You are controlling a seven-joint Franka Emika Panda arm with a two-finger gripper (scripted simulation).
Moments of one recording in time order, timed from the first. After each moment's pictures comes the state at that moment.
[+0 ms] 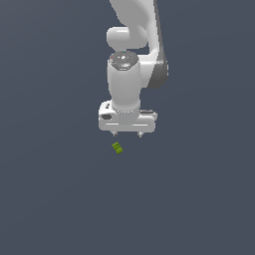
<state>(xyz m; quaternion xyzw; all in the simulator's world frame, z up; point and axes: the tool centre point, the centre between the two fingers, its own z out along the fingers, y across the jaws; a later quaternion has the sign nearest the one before) 0.004 0.000 0.186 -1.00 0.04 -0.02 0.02</state>
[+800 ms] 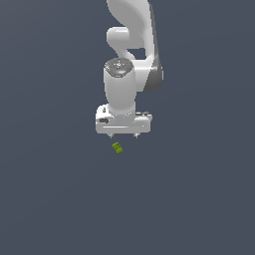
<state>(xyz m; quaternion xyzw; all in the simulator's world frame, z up) -0.001 -0.015 0.168 -1.00 -0.01 -0.02 0.01</state>
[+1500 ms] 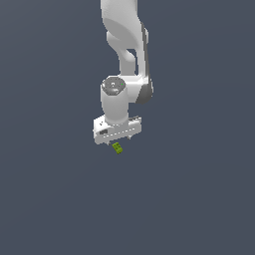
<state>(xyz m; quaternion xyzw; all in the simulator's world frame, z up) -0.019 -0.040 0.108 -0.99 -0.16 -0.01 0.00</state>
